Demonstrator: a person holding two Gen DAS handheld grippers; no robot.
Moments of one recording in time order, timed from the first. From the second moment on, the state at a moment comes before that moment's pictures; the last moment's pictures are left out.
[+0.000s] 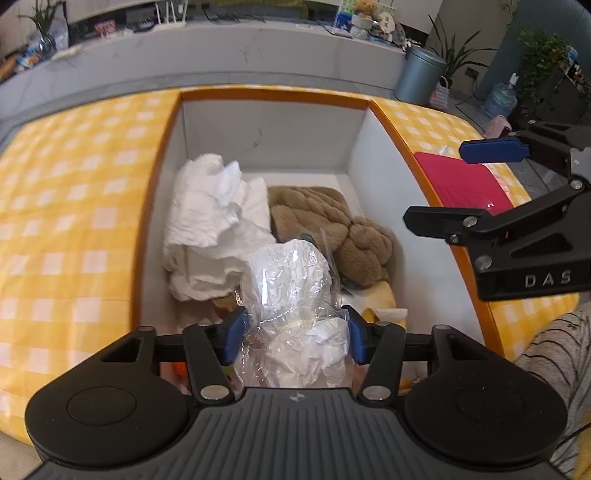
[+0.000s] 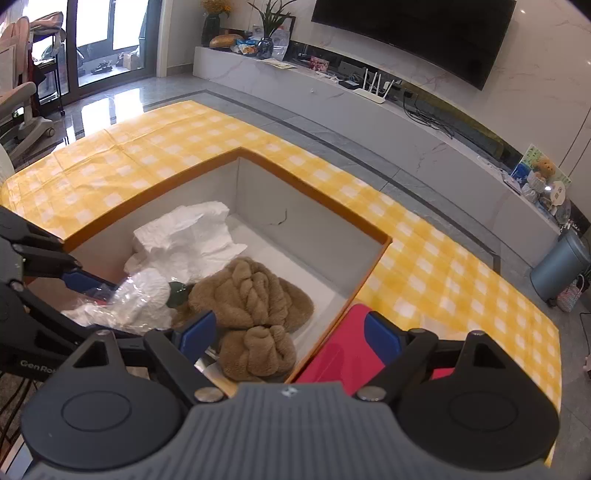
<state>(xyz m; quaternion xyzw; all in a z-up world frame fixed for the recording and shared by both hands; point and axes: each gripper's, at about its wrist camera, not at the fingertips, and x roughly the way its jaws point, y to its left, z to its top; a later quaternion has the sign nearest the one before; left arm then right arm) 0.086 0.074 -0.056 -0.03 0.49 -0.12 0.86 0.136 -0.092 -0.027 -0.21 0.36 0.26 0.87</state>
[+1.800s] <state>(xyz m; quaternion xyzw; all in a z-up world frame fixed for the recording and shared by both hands) 0.182 -0.238 -0.035 0.12 0.41 -0.19 0.88 0.149 -0.437 -0.090 0.04 0.37 -0.15 0.91</state>
